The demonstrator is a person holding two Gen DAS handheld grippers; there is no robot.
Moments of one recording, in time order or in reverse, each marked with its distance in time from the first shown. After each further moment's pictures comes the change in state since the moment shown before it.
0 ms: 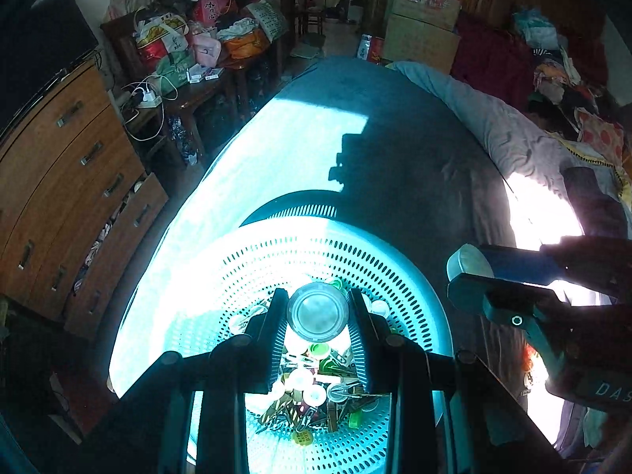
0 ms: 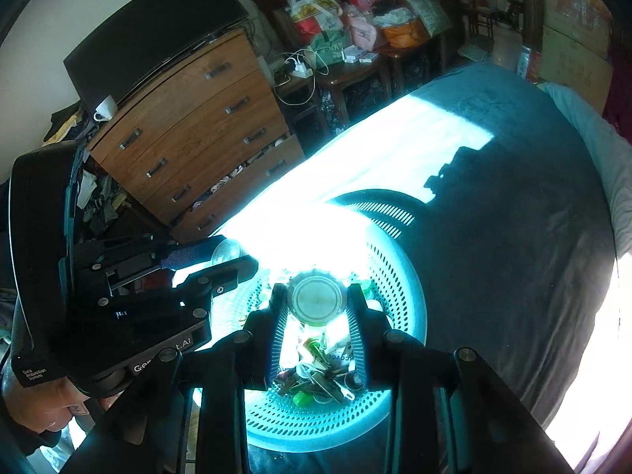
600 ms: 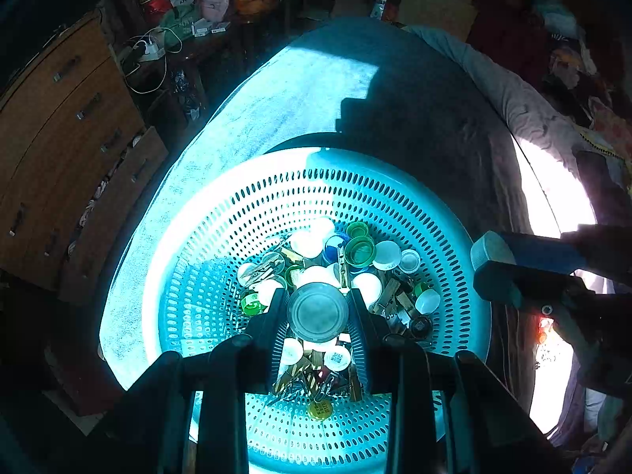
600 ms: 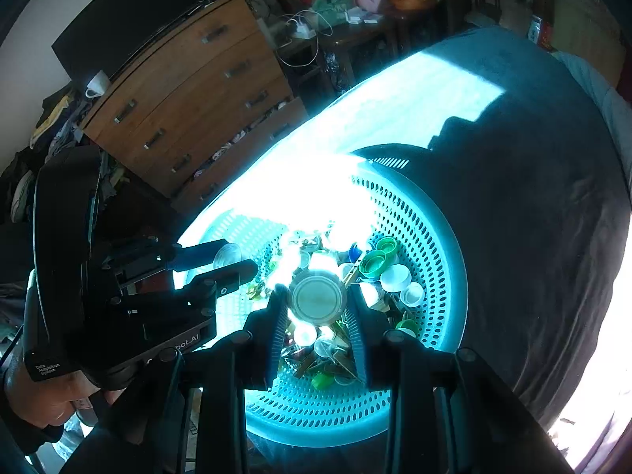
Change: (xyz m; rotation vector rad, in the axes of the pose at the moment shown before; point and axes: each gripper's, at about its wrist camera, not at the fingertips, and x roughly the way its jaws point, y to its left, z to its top) left arm 0.047 0.023 -0.033 -0.044 0.136 -0.009; right arm 0.044 0.011 -0.015 0.028 0.124 0.022
